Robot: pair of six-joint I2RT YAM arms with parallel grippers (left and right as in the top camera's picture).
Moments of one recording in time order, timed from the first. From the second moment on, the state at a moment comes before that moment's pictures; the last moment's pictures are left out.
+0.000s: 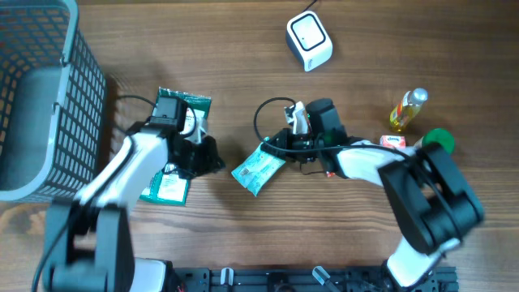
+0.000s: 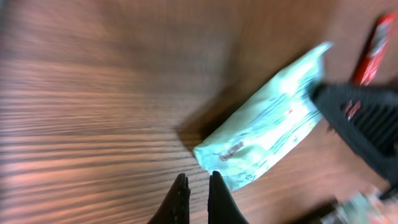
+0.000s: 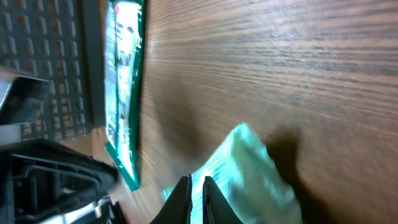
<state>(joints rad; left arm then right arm) -0.13 1.57 0.88 -0.73 0.49 -0.43 0.44 1.83 0.77 0.23 -0.71 0.76</state>
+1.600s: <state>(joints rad) -0.40 1.68 0.89 -0.67 0.05 -0.55 0.48 1.41 0.77 -0.41 -0.30 0.69</state>
